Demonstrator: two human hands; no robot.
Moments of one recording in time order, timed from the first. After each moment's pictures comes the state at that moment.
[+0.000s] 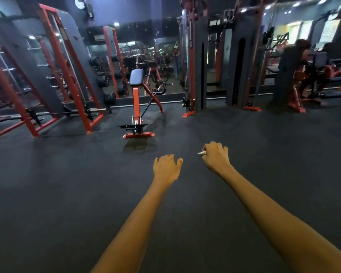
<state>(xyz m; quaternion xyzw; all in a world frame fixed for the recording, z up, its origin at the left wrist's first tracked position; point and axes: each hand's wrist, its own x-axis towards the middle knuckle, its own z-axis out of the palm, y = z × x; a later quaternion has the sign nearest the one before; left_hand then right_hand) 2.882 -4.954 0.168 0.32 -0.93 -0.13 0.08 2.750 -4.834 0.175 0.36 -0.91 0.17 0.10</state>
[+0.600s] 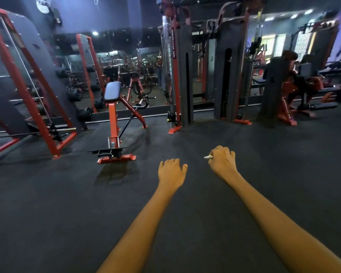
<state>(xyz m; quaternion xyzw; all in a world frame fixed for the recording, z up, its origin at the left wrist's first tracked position) 2.457 -5.194 0.168 0.25 -0.96 -0.10 0.10 2.339 -5.055 0.175 0.28 -0.94 0.17 0.14</state>
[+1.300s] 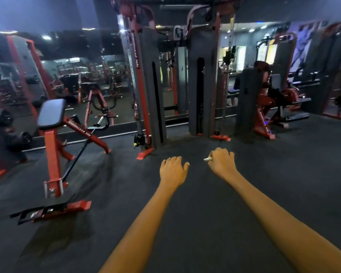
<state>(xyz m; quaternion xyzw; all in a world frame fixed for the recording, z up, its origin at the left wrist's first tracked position) 1.821 -5.416 0.183 0.14 -0.98 -0.10 0.12 1.734 -5.261 0.198 0.21 -0.96 0.11 0.14</state>
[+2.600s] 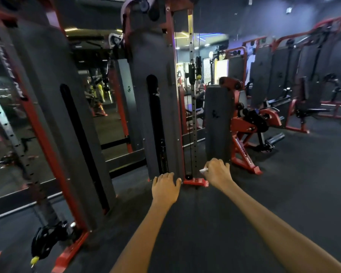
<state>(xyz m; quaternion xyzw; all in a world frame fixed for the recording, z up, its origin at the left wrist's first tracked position) 0.690 -5.618 0.183 0.04 -0.99 -0.13 0.10 0.637 -5.437 0.206 0.08 -0.97 0.16 0.14</state>
